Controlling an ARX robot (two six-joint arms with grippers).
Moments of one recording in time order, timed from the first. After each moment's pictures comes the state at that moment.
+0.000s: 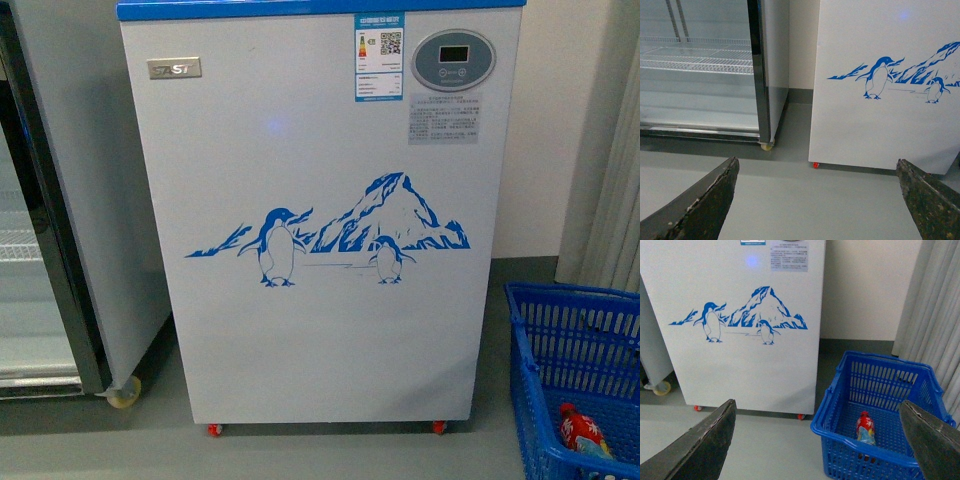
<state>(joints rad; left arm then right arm) 0.00 0.01 0.01 0.00 0.00 -0.01 0.00 0.00 0.04 0.00 0.00 -0.01</state>
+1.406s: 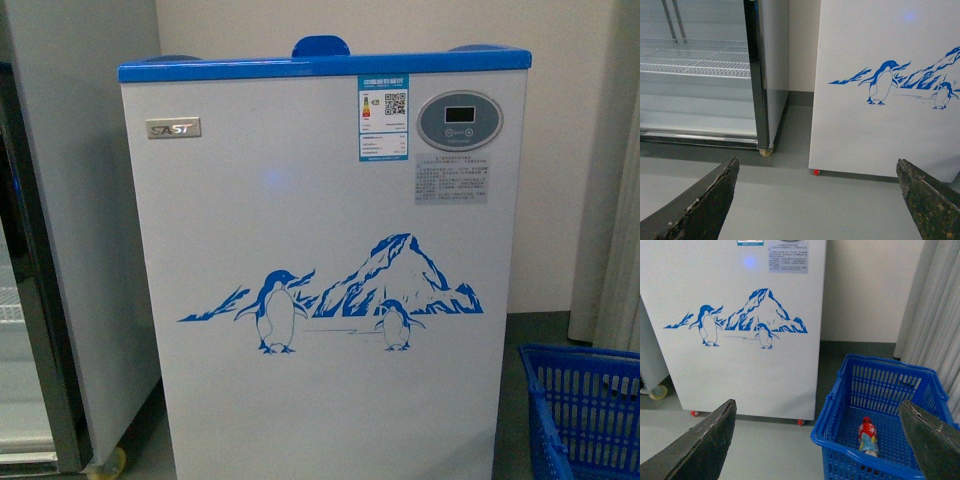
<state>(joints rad) 0.00 0.01 0.01 0.00 0.00 -0.01 0.00 0.00 0.04 0.00 0.00 -0.01</state>
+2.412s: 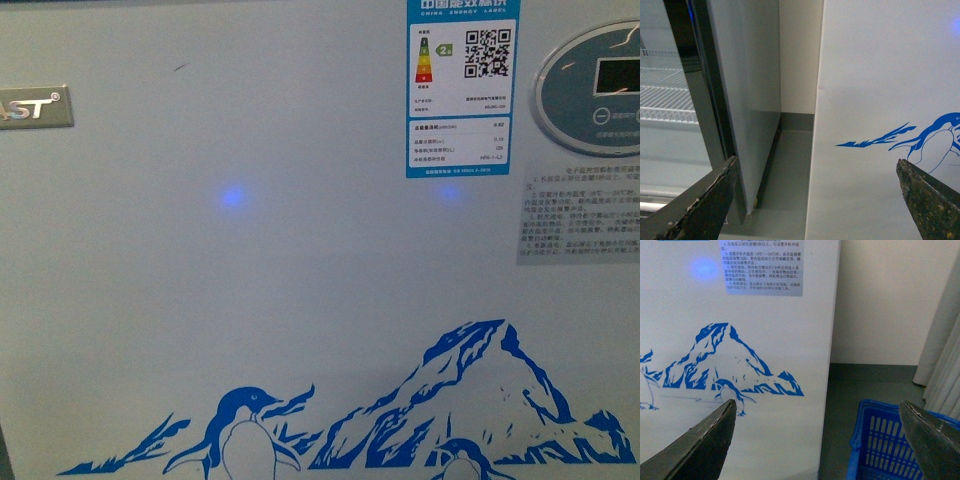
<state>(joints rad) 0.00 0.01 0.01 0.00 0.00 -0.01 0.00 0.00 0.04 0.00 0.00 -0.01</state>
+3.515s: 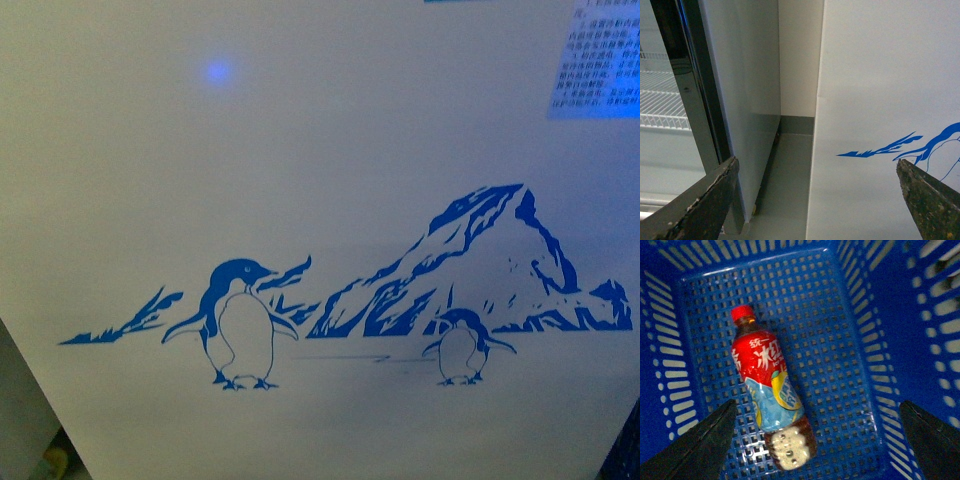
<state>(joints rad) 0.00 0.00 0.01 0.00 0.00 -0.01 -0.70 2.32 0.74 0.65 -0.01 -0.13</state>
